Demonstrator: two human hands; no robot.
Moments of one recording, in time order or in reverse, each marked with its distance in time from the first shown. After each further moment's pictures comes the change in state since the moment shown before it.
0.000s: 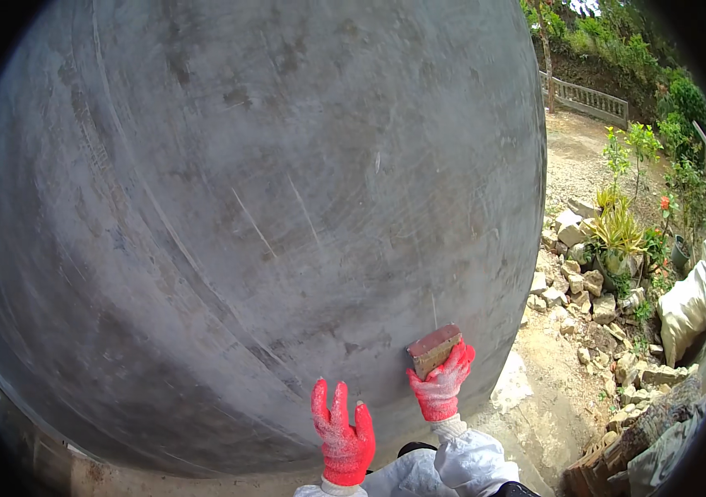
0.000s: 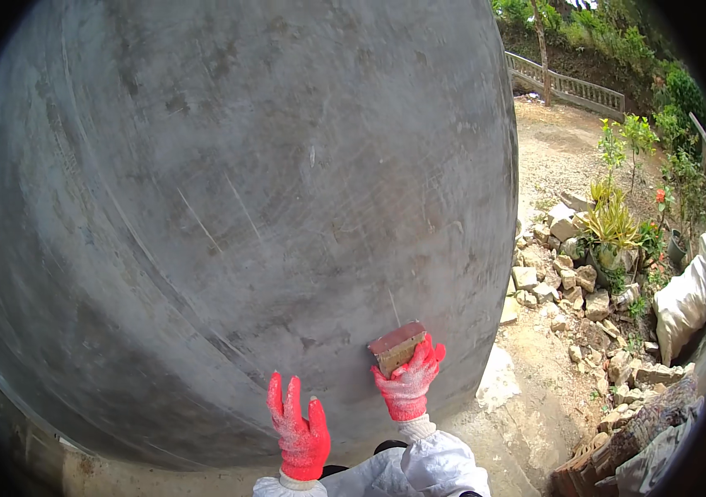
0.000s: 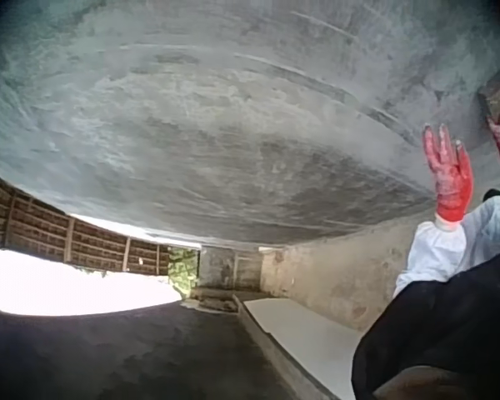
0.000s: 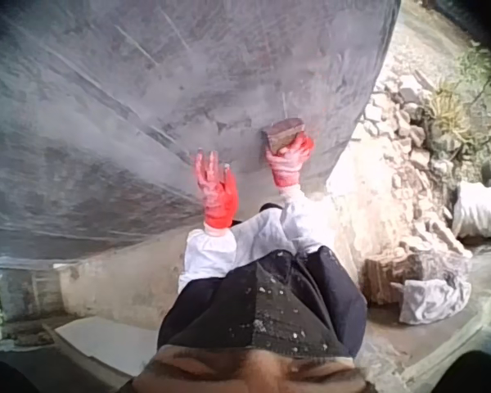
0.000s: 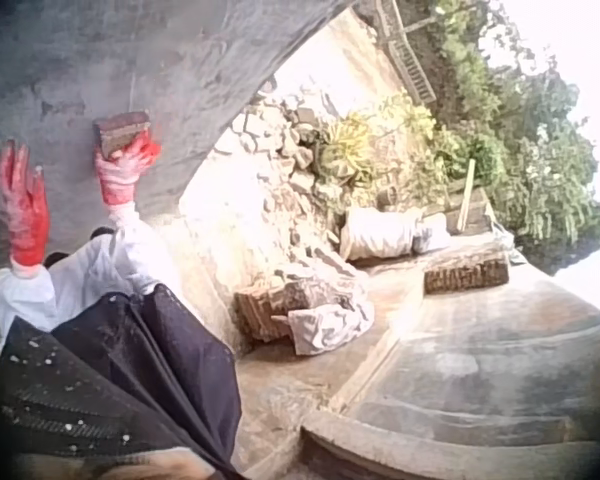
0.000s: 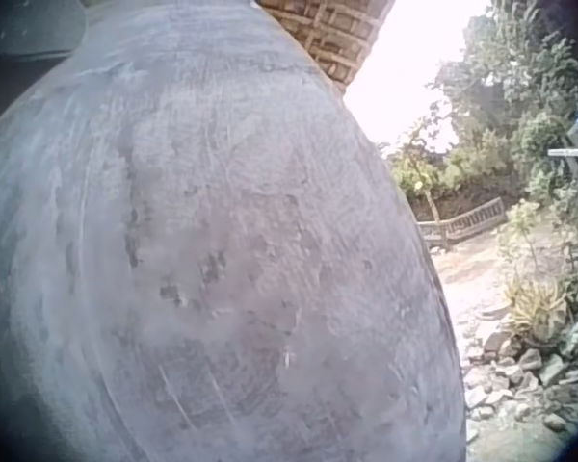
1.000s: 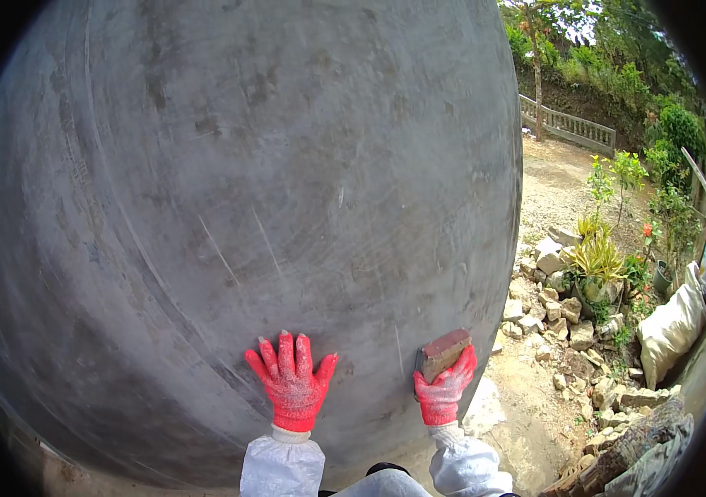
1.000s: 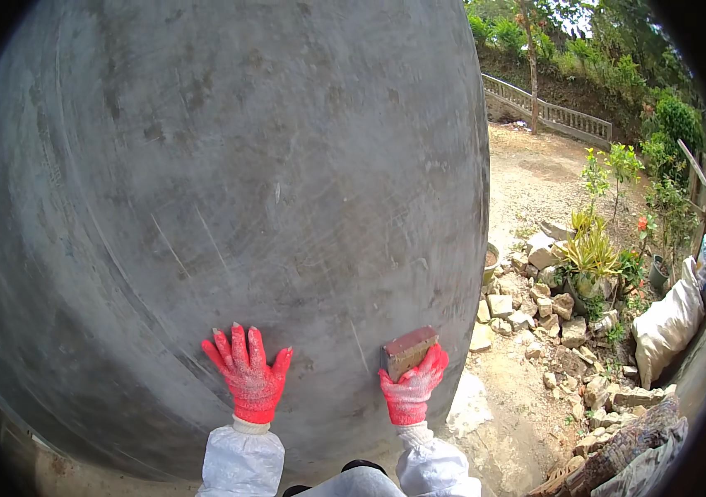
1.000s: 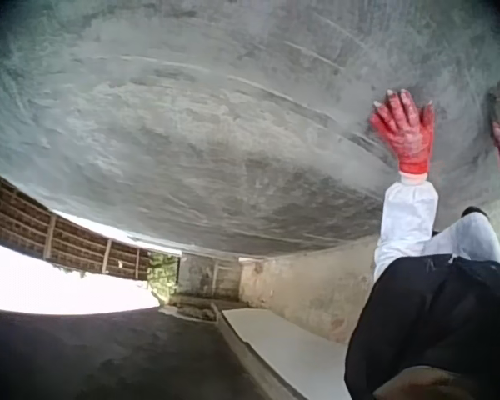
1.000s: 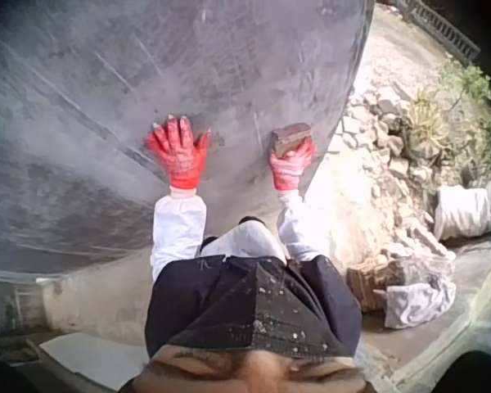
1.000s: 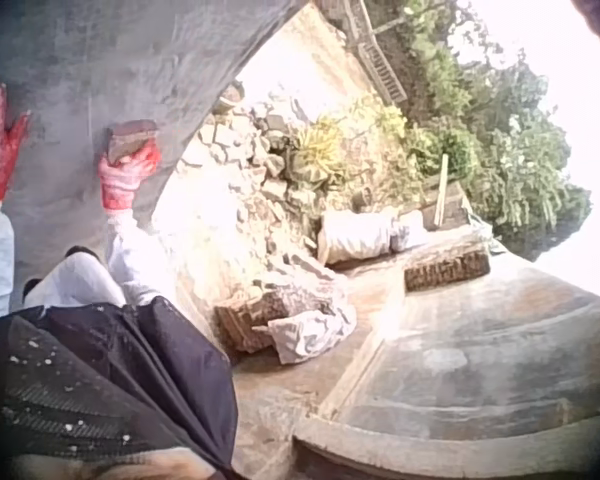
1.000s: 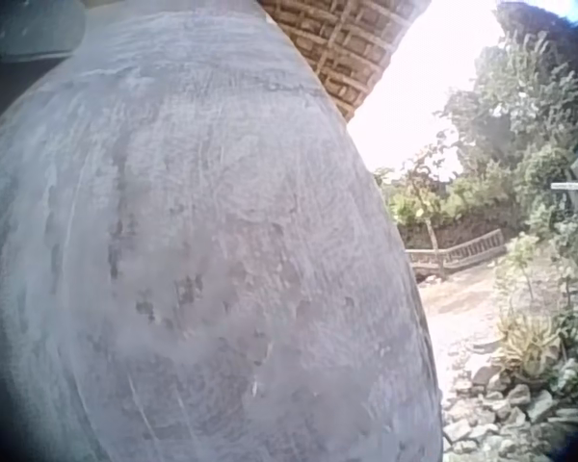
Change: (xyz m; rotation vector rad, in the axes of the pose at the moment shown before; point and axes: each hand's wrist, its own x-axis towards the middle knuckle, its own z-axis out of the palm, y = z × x) left_hand 0.119 -0.041 0.055 0.587 0.306 0.524; right_hand 0.032 0.079 -0.015 -0.160 0.076 0.013
